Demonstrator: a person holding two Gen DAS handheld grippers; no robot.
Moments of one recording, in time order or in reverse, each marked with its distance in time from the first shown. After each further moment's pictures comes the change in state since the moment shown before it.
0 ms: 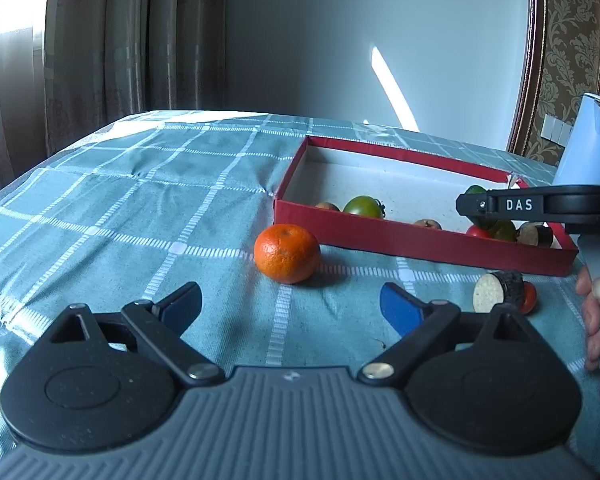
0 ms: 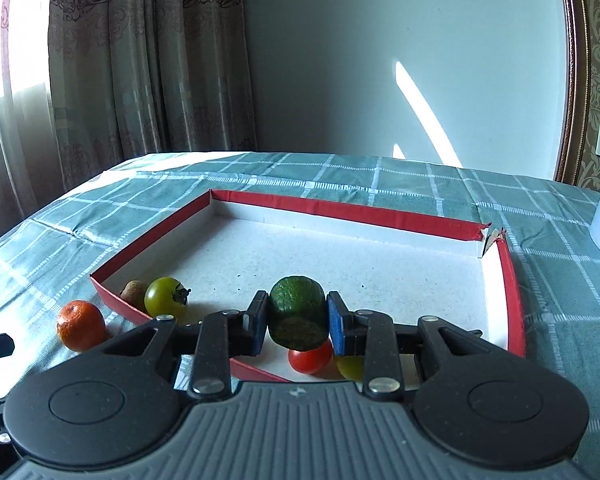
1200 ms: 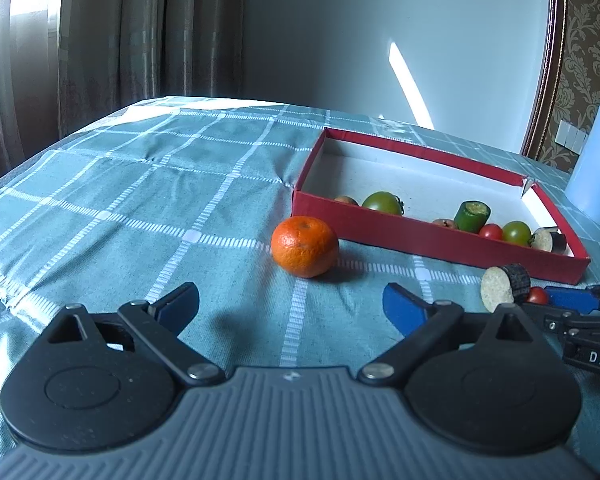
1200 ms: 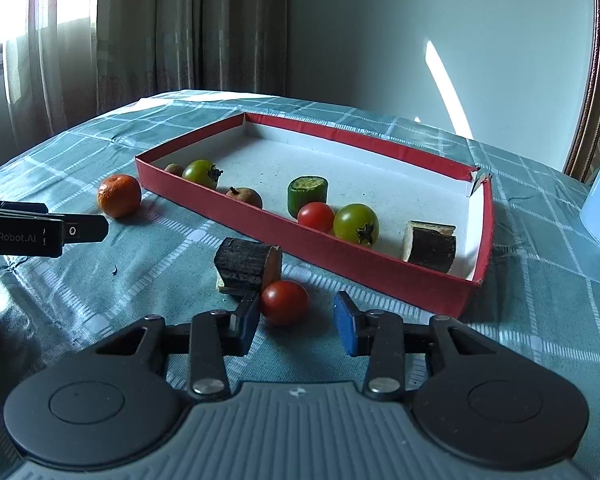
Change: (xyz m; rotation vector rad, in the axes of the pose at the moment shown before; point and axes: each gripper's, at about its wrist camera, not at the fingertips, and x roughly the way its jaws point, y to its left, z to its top) left arm 0.004 0.007 0.001 -0.048 0.027 0.030; right arm -0.055 -0.002 -0.057 -0.154 0.110 0.035
